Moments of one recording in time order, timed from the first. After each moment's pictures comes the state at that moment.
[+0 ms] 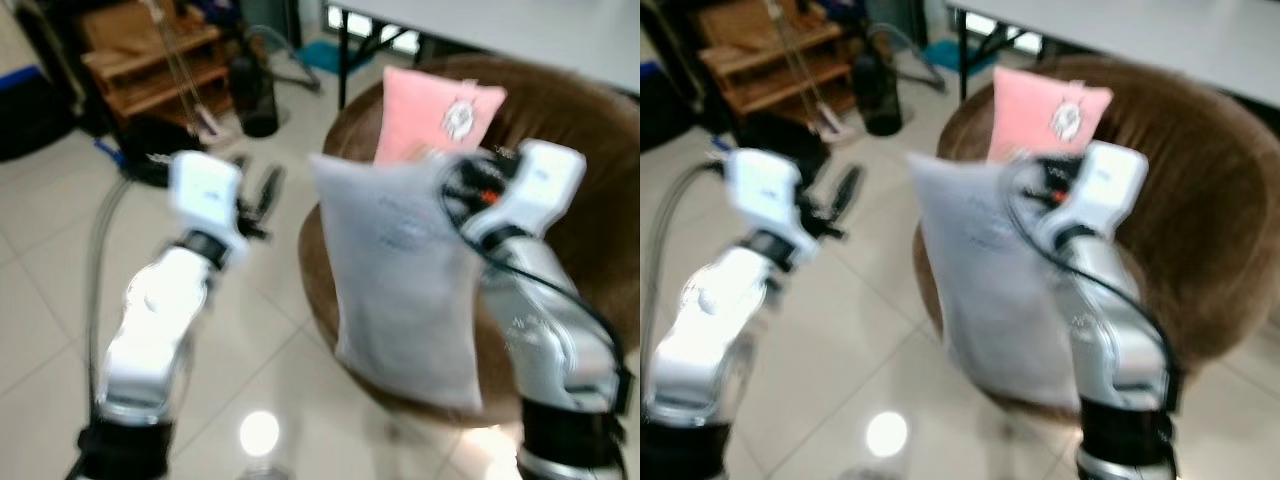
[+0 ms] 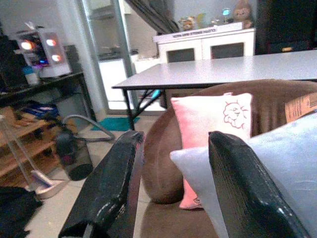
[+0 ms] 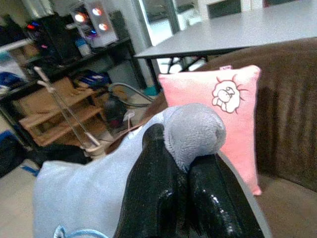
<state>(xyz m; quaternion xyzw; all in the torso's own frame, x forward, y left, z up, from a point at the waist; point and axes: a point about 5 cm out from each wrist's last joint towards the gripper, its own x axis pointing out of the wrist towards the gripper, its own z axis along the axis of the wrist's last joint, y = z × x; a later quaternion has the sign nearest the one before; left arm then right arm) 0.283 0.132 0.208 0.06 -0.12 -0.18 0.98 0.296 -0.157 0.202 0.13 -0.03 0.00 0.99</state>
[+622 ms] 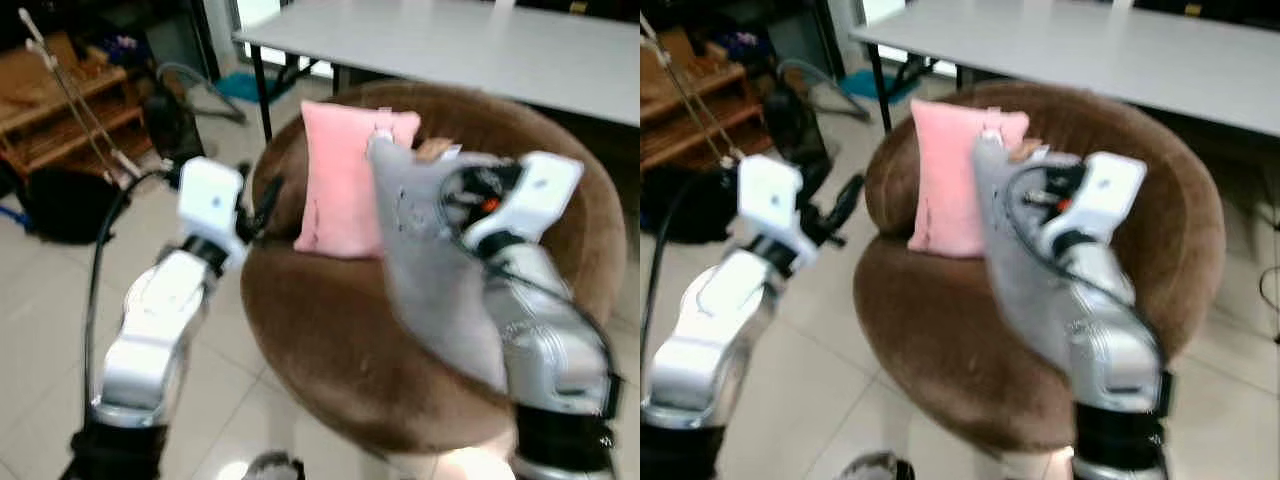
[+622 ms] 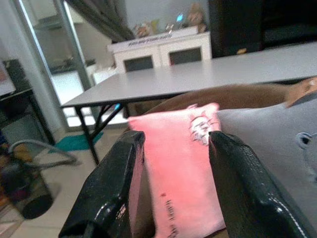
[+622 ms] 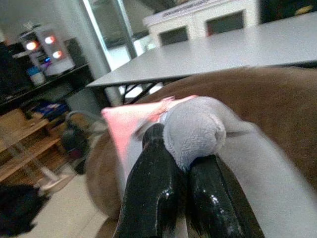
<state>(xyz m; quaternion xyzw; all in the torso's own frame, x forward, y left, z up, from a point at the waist) 0.283 0.146 0.199 0.08 -0.10 -0.17 0.98 0.297 -0.143 0.197 0.13 -0.03 0.02 0.99</state>
